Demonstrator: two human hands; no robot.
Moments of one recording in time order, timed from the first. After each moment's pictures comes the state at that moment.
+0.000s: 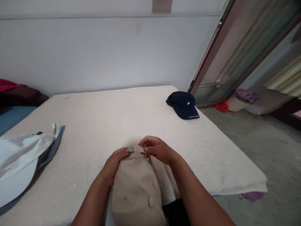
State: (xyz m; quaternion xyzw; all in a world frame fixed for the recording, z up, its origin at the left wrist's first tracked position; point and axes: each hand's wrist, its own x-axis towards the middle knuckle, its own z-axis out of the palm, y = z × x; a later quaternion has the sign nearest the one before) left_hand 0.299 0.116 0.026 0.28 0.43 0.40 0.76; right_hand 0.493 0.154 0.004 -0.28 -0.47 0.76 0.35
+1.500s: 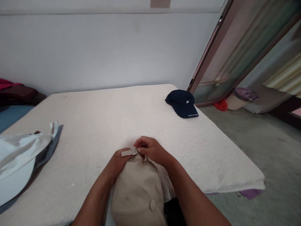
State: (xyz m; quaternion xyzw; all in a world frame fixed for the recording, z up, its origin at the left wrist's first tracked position) left_hand 0.303 0.121 0.019 0.44 0.52 0.32 0.66; right_hand 0.476 0.150 0.005 -0.35 -0.56 0.66 0.35
